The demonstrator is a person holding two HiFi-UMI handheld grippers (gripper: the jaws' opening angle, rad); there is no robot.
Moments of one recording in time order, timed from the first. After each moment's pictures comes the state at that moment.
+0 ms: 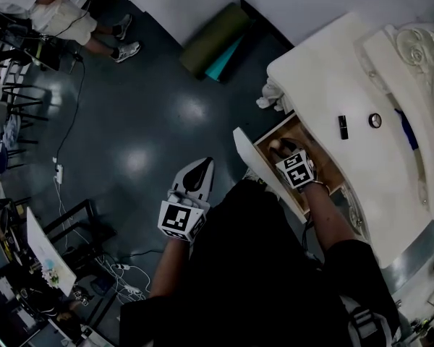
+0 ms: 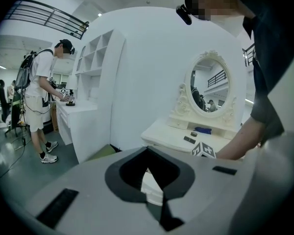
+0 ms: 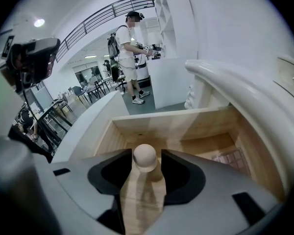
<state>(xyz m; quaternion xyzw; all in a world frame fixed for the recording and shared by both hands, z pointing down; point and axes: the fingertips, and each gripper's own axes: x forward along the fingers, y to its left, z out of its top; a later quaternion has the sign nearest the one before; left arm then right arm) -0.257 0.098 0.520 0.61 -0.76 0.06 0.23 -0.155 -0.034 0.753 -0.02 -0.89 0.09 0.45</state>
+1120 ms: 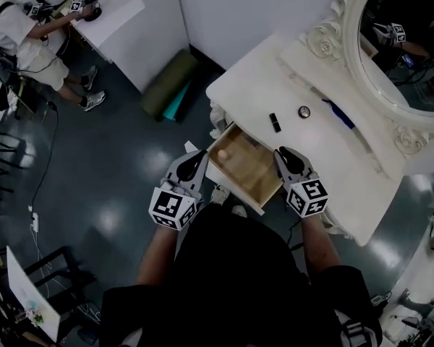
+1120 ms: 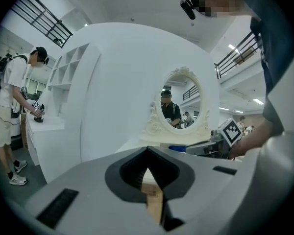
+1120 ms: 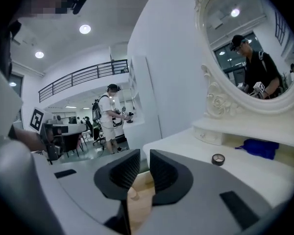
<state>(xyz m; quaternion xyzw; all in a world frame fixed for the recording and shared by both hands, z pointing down) -0.152 0.026 0.434 0.72 -0.68 0.01 0.13 -0.002 -0.102 0.489 0.18 -0.96 0.13 0.15</state>
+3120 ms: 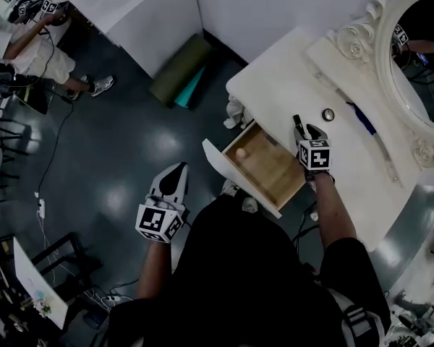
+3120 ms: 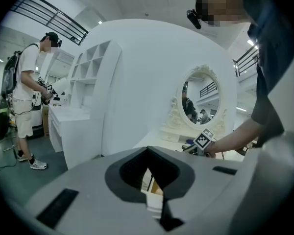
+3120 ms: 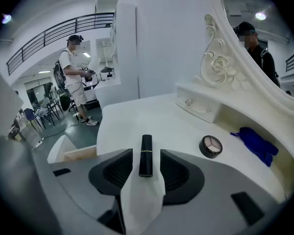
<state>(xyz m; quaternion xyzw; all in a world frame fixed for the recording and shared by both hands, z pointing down) -0.239 0.092 0.464 0.65 -0.74 0.01 0.18 -0.035 -0.226 0.628 0.27 -0.88 0.11 0.38</state>
